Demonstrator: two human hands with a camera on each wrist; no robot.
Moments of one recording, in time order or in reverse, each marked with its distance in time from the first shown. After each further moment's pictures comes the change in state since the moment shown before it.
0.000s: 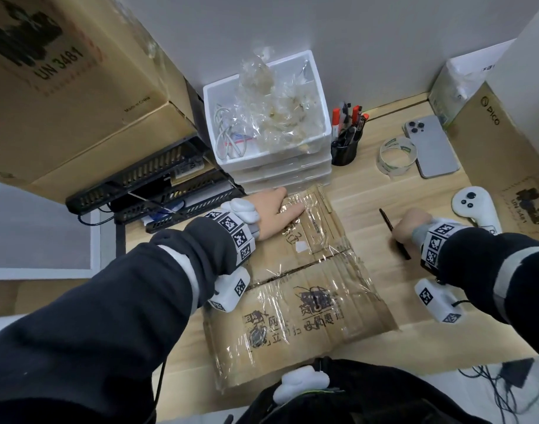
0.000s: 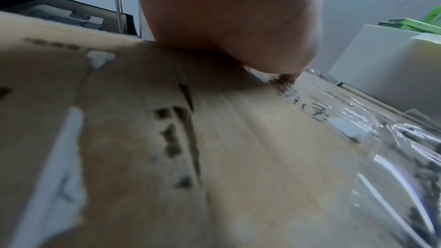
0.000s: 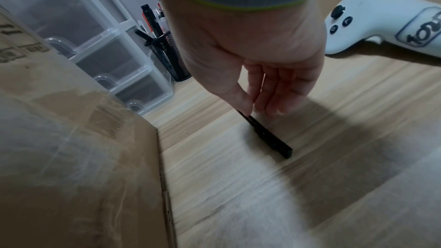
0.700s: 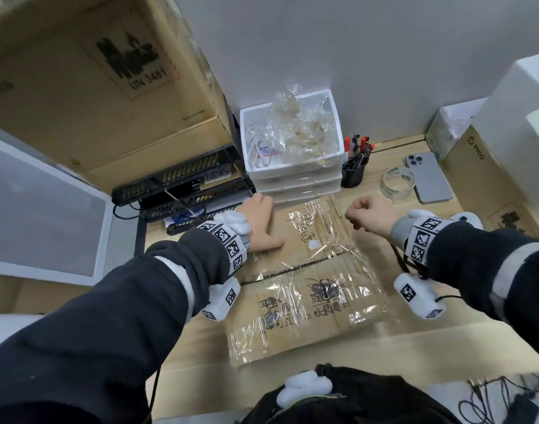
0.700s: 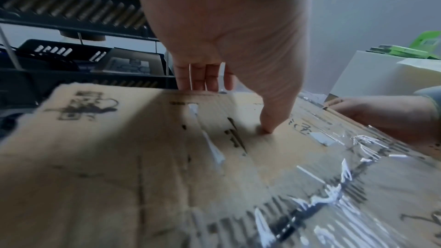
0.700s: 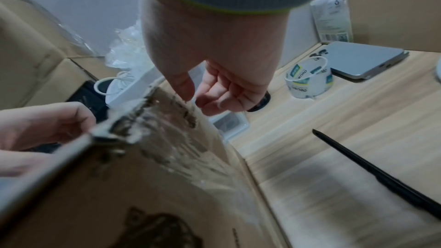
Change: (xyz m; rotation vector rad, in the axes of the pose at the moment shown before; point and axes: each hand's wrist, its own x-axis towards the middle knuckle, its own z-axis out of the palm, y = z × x) left_hand -0.077 -0.013 -0.033 0.151 0.066 -0.090; right_hand -0.090 -0.058 -0.034 0.759 0.056 -0.555
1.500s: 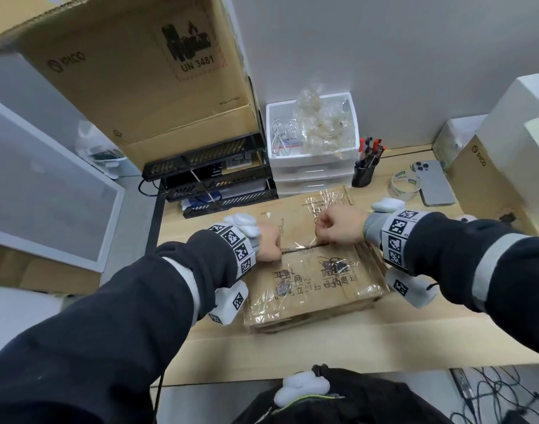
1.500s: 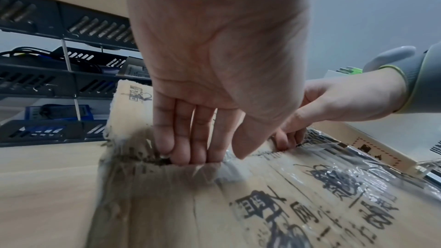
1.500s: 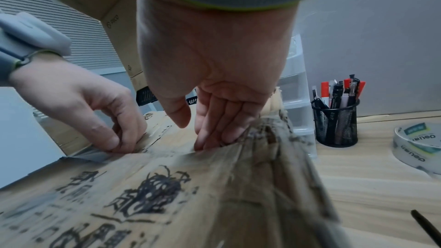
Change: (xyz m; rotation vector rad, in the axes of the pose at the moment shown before) left_hand -0.074 0.021 0.011 -0.060 -0.361 -0.121; right_hand -0.074 -0.064 0.054 -0.726 -0.364 -0.328
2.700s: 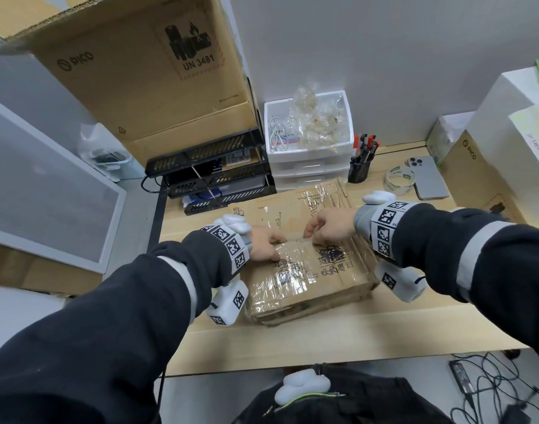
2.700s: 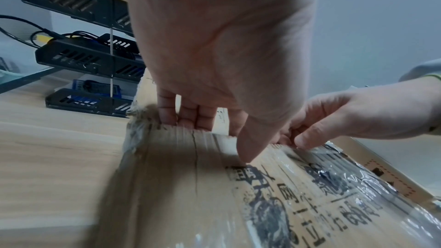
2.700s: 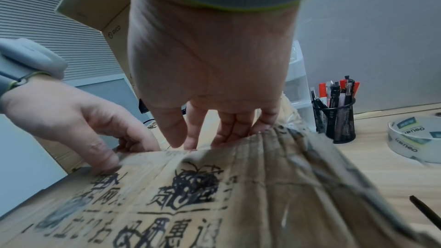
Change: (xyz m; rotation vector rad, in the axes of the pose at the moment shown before) left_hand -0.035 0.001 0.011 -0.235 -0.053 0.037; right_hand -0.026 -0.027 0.002 0.096 -0.246 0.057
